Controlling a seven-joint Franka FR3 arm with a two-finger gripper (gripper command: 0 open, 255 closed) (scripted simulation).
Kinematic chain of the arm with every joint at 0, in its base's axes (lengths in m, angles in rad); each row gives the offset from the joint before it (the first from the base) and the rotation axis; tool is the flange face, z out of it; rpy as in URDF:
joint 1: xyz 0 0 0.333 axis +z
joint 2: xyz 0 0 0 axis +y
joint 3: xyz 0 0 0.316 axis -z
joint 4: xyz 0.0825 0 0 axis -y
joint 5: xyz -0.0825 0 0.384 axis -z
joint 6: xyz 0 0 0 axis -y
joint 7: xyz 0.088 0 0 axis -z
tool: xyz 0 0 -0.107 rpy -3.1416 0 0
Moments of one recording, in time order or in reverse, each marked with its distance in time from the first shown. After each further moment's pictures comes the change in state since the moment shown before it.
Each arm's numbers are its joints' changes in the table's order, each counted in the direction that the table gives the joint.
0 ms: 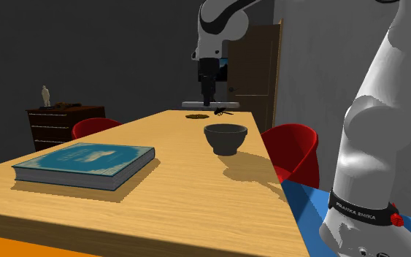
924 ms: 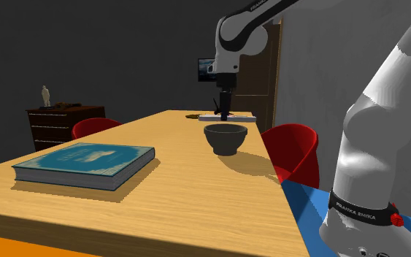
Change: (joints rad) arm -0.025 -0.150 0.037 -0.272 0.017 0.121 -0.054
